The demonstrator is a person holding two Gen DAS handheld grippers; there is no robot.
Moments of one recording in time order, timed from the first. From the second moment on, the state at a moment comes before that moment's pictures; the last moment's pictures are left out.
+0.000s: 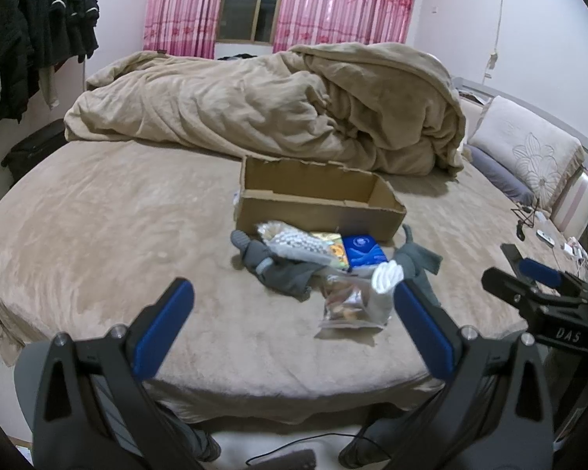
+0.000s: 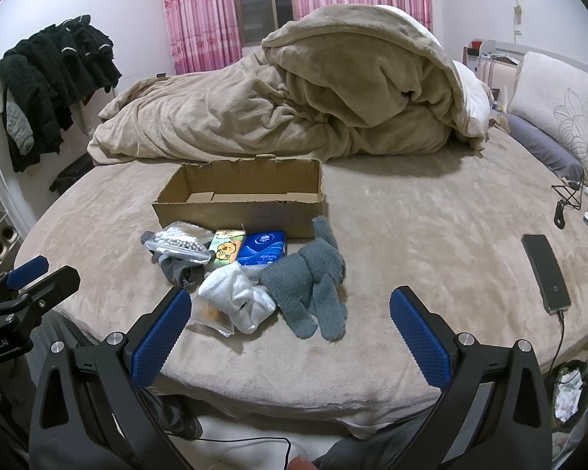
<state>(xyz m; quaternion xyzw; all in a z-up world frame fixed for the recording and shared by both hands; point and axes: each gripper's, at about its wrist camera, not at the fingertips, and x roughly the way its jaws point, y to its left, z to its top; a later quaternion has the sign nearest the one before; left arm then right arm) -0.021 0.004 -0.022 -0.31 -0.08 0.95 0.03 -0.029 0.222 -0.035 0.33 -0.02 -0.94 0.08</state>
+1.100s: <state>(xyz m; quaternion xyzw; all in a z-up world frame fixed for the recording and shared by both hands) -0.055 0.030 -0.061 -0.35 -0.09 0.93 0.07 -0.060 0.243 -0.055 0.34 -0.02 -0.94 0.06</state>
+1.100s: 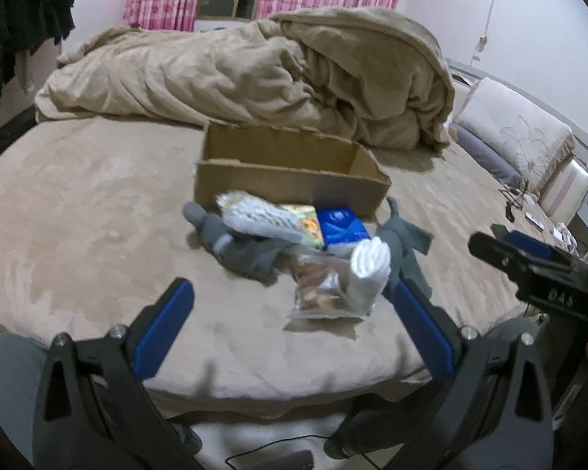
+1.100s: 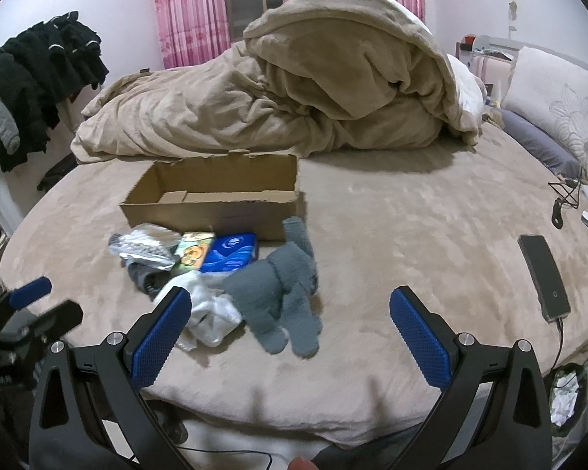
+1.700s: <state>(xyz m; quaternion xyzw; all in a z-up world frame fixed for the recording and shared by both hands) -0.118 0.094 -0.108 -0.38 -0.04 0.92 0.13 -0.133 0.255 -0.115 0.39 -0.03 -0.91 0.11</state>
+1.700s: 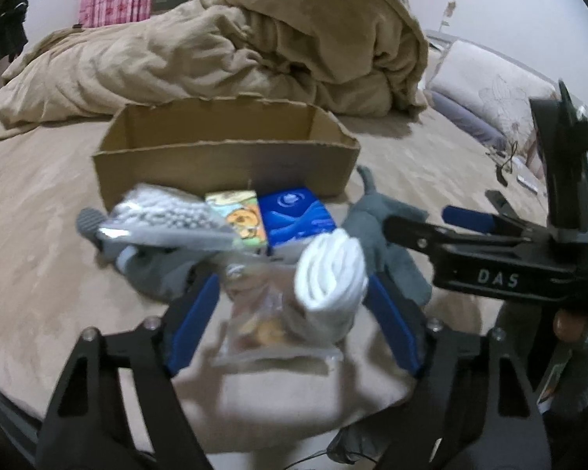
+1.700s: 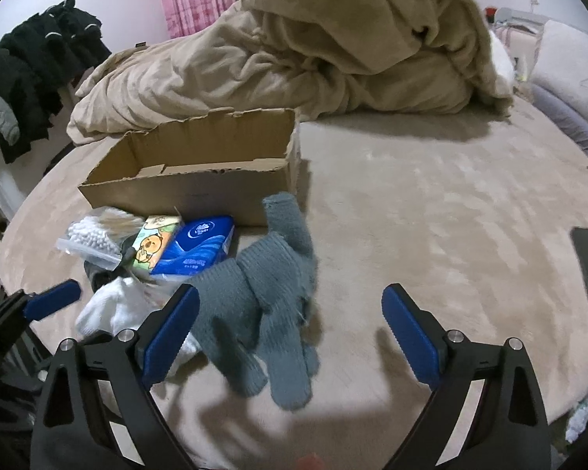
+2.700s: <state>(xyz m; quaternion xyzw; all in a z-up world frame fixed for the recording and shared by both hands) -0.111 0.096 -0.082 -0.33 -0.04 0.93 0.13 -0.130 0.265 -0.107 0.35 -0.09 -0.92 0.17</state>
